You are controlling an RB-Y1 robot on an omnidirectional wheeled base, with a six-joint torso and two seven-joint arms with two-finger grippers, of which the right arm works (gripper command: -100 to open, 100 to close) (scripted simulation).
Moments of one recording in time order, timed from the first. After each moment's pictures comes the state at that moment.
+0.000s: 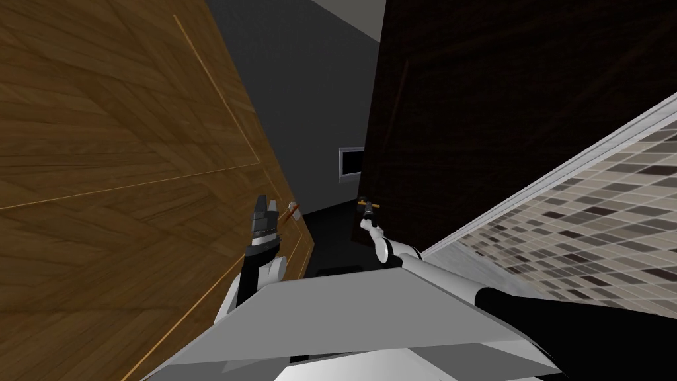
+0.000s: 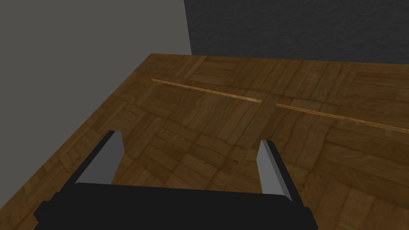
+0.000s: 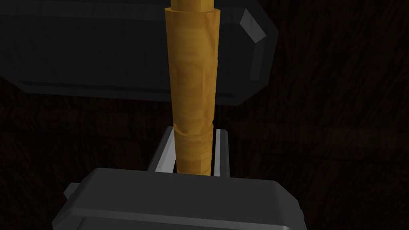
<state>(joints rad) -0.61 -0.04 -0.53 -0.48 -0.16 -0.58 0.33</state>
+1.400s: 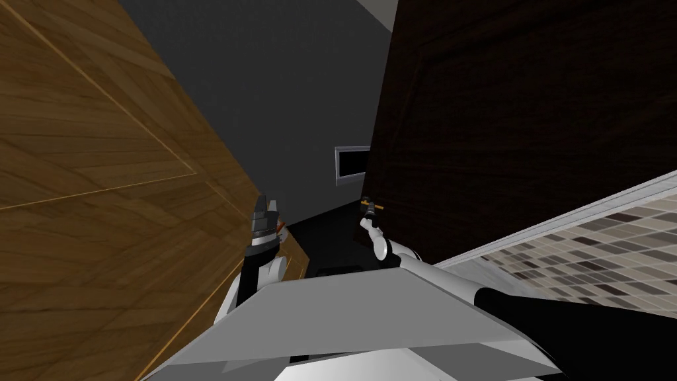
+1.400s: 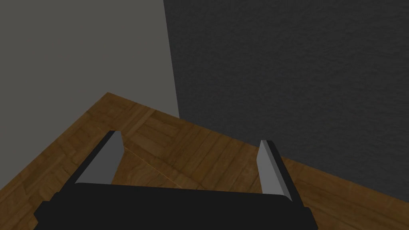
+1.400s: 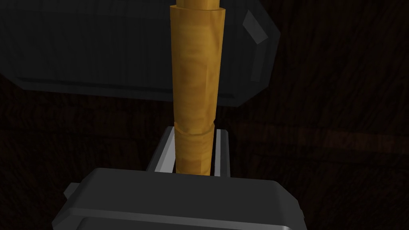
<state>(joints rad) -0.62 0.00 -0.66 -0.50 -0.21 -0.62 0.48</state>
